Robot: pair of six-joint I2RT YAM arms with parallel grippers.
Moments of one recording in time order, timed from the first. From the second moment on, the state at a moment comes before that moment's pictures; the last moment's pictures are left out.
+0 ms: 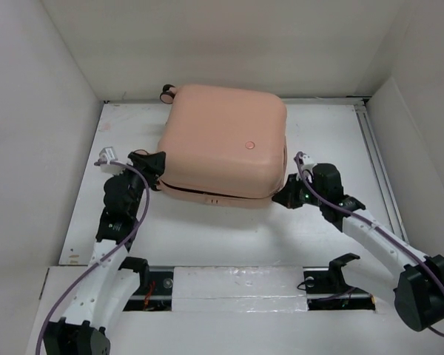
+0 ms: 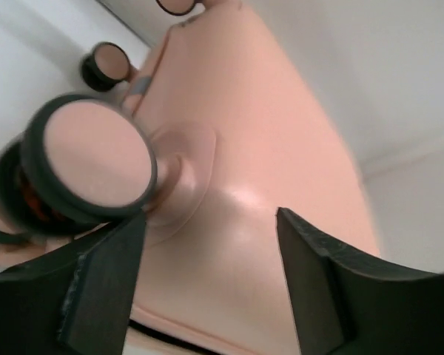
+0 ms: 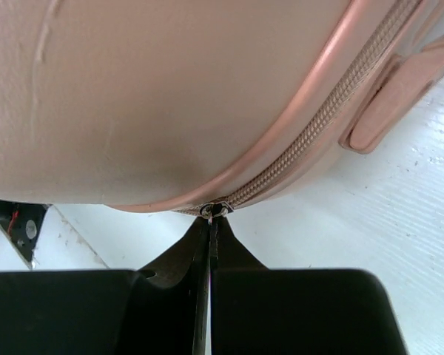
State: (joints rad) left arm -0.14 0.62 0.42 0.12 -0.09 -0.91; right arm 0.37 1.02 0.56 -0.12 -0.44 0.38
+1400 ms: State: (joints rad) left arm -1.16 1.46 0.57 0.42 -0.42 -0.68; right arm 0.34 0.93 0.47 -0.02 -0.27 0.42
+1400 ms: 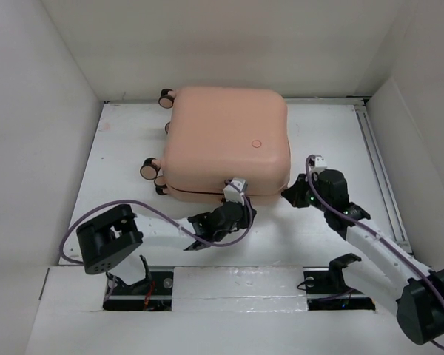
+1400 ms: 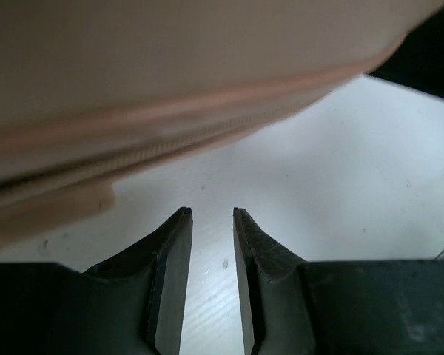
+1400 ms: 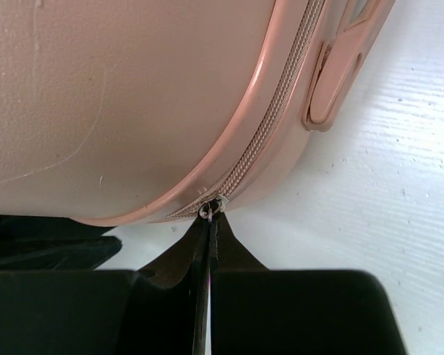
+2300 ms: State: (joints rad) left arm -1.14 1.70 0.79 0.57 -0.33 -0.70; right arm 0.81 0.89 0.57 -0.26 0.31 0.41
